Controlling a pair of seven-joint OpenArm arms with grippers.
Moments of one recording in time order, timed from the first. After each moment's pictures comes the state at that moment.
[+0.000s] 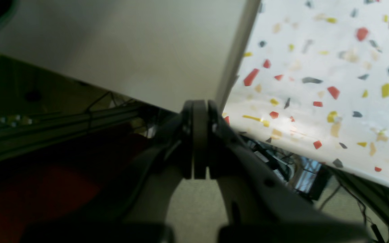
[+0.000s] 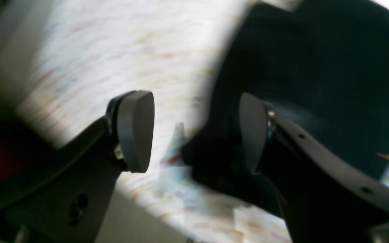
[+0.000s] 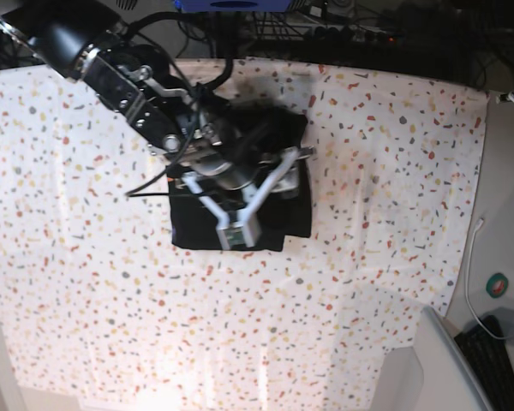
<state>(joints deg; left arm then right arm) 21.1 -20.8 -52.9 89.7 -16.4 -30.5 54.1 5.1 11.1 -45.4 99.5 31.9 -31.3 -43.2</state>
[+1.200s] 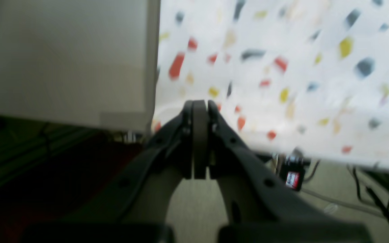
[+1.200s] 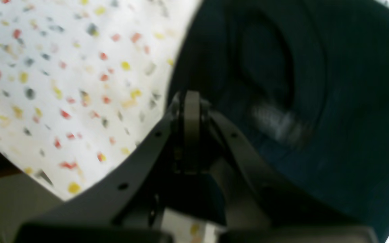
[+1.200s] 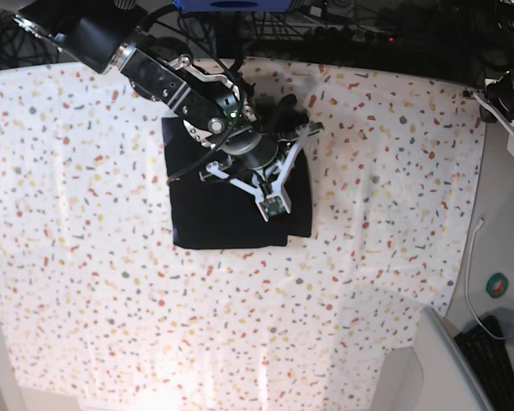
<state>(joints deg) 20.4 -22.2 -40.1 84.3 -16.4 -30.7 49.1 4.8 5.5 -53.4 84.4 23.1 -22.7 -35.5</state>
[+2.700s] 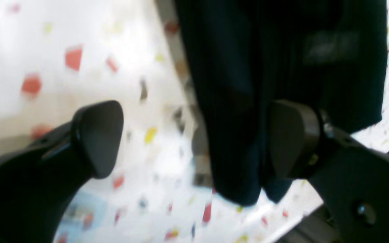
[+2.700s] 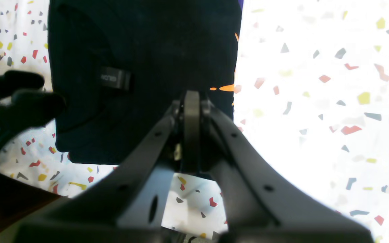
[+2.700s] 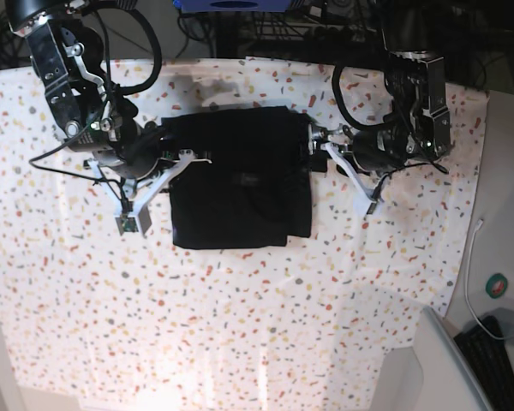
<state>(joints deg) 1.4 -5.2 -13.0 74.1 -27.2 -30.3 56.3 -8.6 13.4 -20.7 105.8 23.2 -17.1 -53.3</state>
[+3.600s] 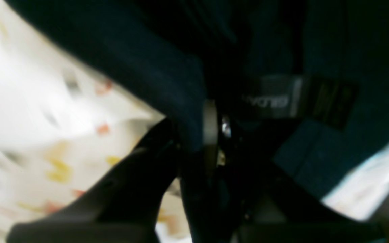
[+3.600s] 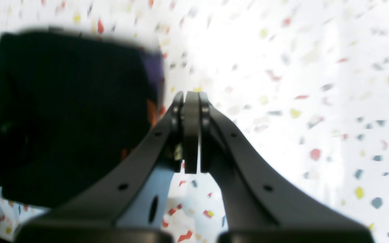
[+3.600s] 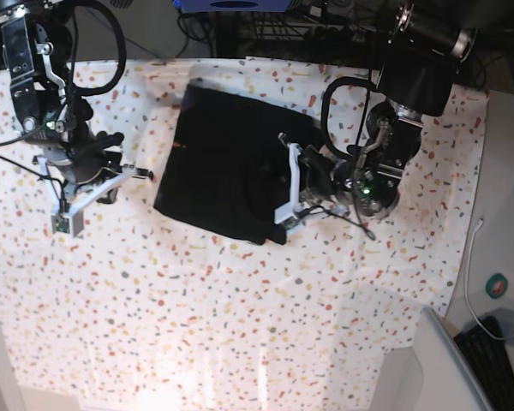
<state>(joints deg) -11.9 -14.7 26.6 64.5 -11.3 -32.7 47.6 -13.3 14.9 -7.2 105.7 23.5 -17.1 -46.8</state>
